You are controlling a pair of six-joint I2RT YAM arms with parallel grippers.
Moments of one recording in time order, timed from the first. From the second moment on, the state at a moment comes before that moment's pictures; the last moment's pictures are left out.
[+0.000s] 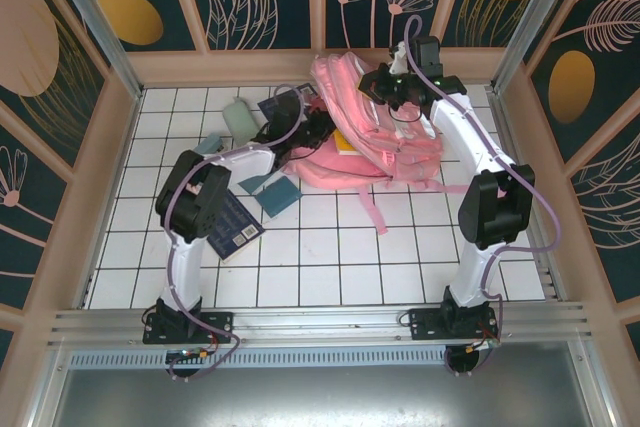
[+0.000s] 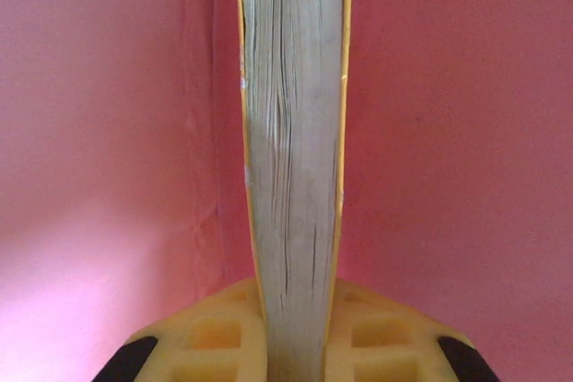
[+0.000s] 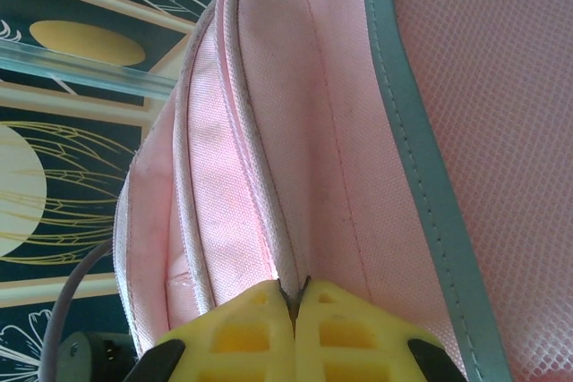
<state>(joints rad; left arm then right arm) -0.54 2.13 1.44 0.36 0.37 -1.24 0.26 1.86 1.77 -0.52 -0.58 0.75</state>
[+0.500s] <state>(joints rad) -0.68 2.46 1.84 0.22 0.22 -1.27 0.24 1.85 1.74 -0.47 -0.62 0.79</state>
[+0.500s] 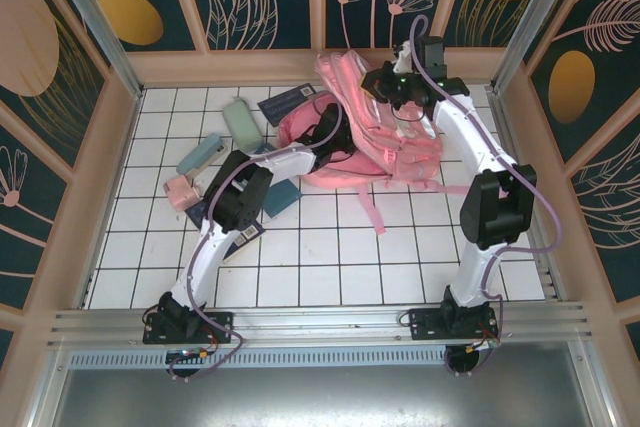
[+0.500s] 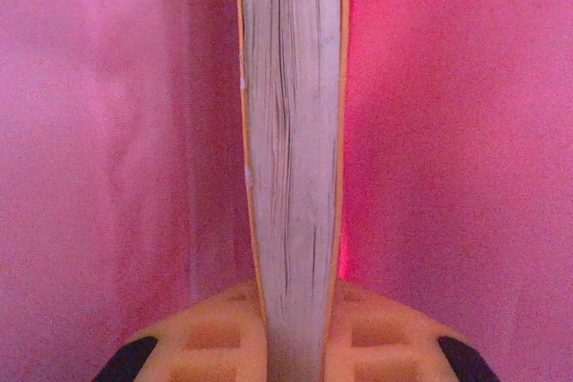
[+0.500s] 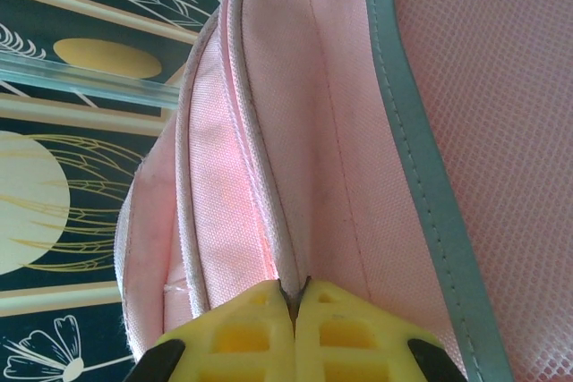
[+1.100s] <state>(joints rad) -0.67 2.31 1.75 0.04 0.12 -1.14 0.21 1.79 1.63 -0.39 -0.64 0.79</state>
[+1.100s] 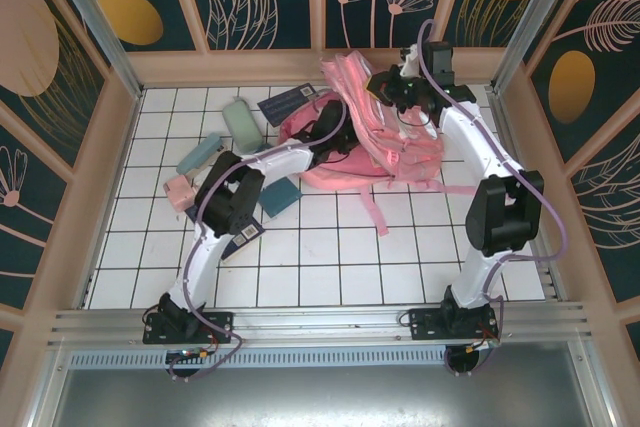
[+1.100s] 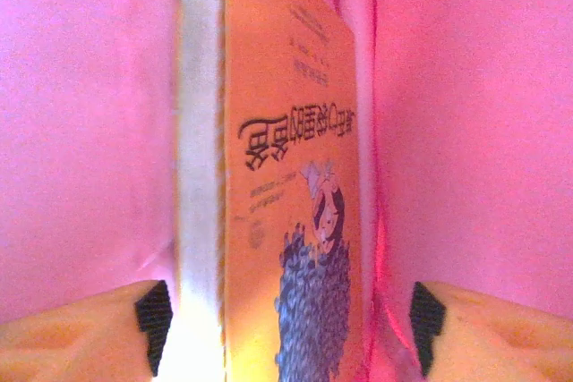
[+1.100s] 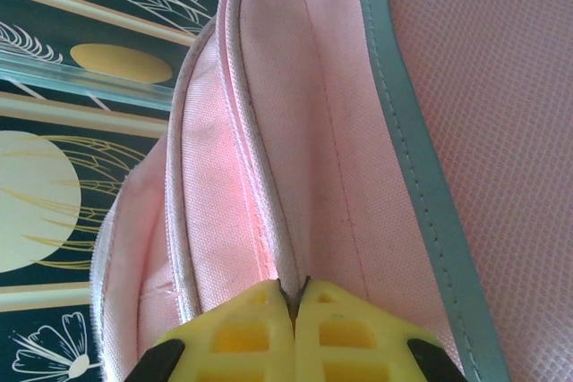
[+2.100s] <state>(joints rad) -0.39 1.31 0.84 -0.23 -0.10 -0.95 0.28 1.77 1.38 -0.35 -0.48 0.59</state>
